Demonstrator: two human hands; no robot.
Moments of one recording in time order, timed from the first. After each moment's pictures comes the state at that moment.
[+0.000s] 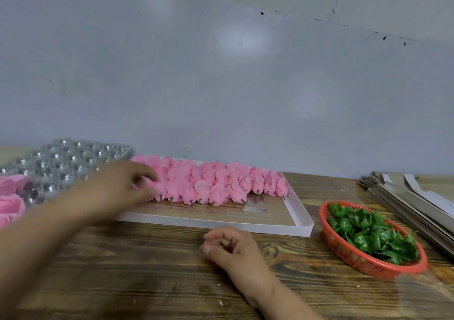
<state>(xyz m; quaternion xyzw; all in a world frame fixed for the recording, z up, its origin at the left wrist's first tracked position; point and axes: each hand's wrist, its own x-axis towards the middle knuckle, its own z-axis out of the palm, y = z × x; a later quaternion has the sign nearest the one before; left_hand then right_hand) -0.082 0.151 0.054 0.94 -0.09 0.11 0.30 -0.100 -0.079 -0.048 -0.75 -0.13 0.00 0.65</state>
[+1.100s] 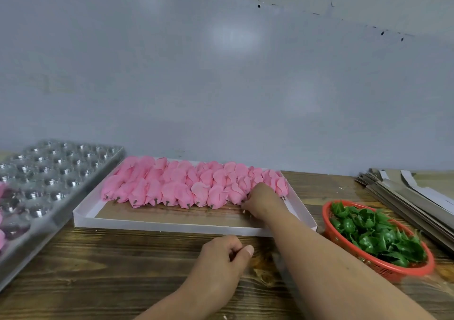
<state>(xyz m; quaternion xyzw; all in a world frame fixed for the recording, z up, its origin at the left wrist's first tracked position) -0.087 0.009 -0.051 0.86 -0.12 -0.02 0.50 0.031 -0.126 -0.010 -0.98 0.11 0.02 0.16</state>
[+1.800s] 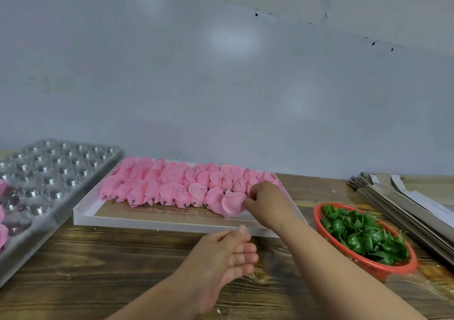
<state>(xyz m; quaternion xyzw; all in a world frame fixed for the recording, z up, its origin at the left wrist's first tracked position) -0.105 0.004 -0.022 0.55 0.02 -0.20 0.81 -0.028 -0.130 0.022 -0.98 0.01 -0.08 0.20</state>
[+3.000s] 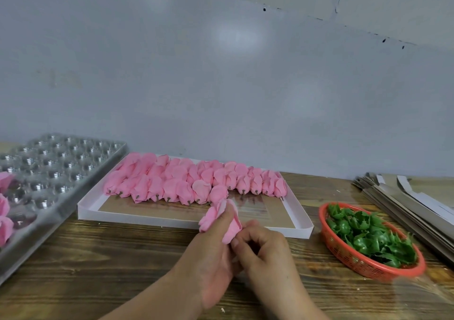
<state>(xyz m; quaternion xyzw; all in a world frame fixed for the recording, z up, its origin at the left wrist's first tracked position) -0.103 0.009 -0.017 0.36 -0.03 -0.22 0.91 -0.119 -0.098 -0.022 -0.86 -0.09 -0.18 0.48</state>
